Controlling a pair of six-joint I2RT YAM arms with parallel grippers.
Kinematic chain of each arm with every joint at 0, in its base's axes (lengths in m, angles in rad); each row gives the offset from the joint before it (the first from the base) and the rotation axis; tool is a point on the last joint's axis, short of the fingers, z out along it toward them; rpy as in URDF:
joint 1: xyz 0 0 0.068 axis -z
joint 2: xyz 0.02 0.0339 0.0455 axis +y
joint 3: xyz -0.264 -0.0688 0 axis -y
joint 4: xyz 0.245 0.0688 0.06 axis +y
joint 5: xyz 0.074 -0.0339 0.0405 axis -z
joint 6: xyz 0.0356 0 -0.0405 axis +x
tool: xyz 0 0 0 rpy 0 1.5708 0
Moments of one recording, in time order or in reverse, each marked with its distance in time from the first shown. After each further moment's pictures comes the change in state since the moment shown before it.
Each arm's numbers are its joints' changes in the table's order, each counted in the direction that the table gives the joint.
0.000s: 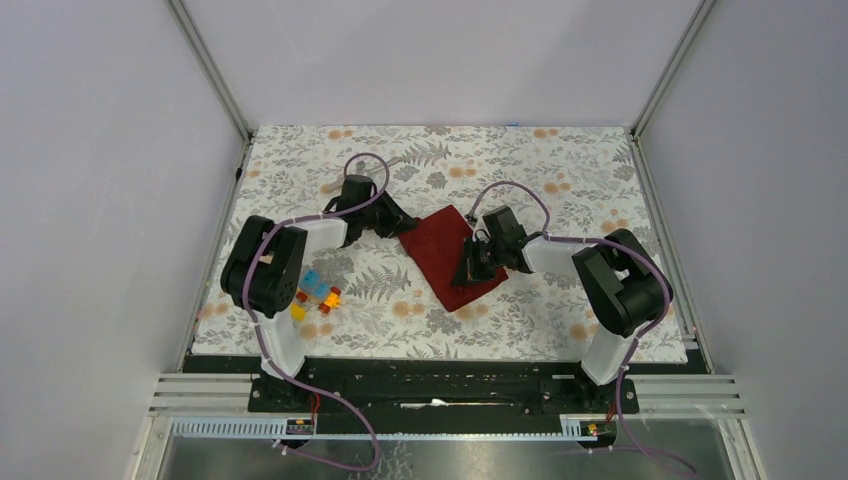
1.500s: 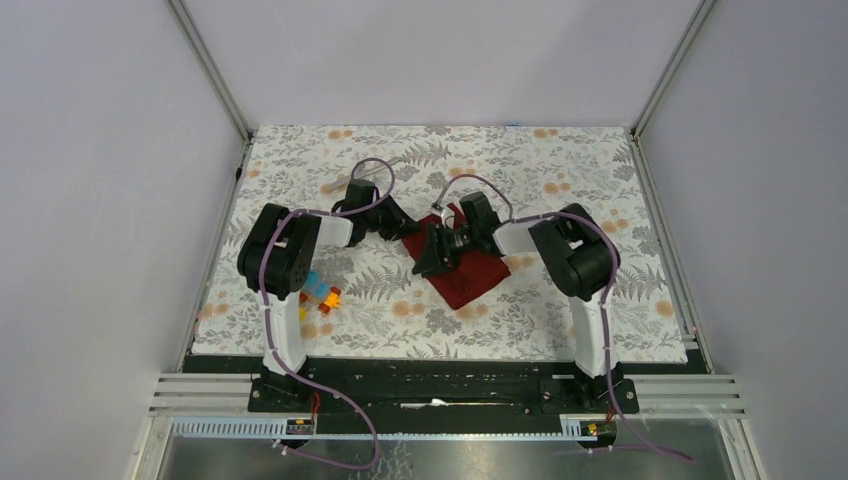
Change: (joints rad) left arm -0.015 0.172 0.046 -0.127 0.085 0.008; right arm -0.027 0.381 0.321 -0.241 -0.458 0.081
